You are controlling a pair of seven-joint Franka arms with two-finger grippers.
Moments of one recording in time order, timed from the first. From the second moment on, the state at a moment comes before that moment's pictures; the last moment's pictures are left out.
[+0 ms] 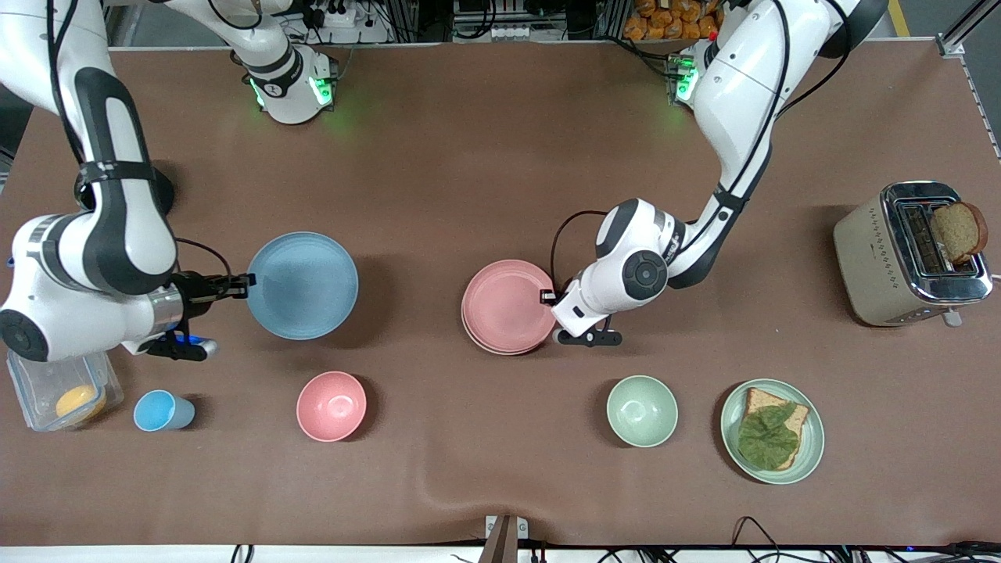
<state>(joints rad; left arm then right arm) -0.33 0.74 -0.28 -1.63 -0.20 2.34 -0.40 0.00 0.53 0.02 -1.48 0.25 1.49 0.09</state>
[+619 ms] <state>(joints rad) -0.35 0.73 -0.27 -1.58 -0.20 2.36 -0.47 0.07 0.53 0.02 -1.46 0.36 1.49 0.21</state>
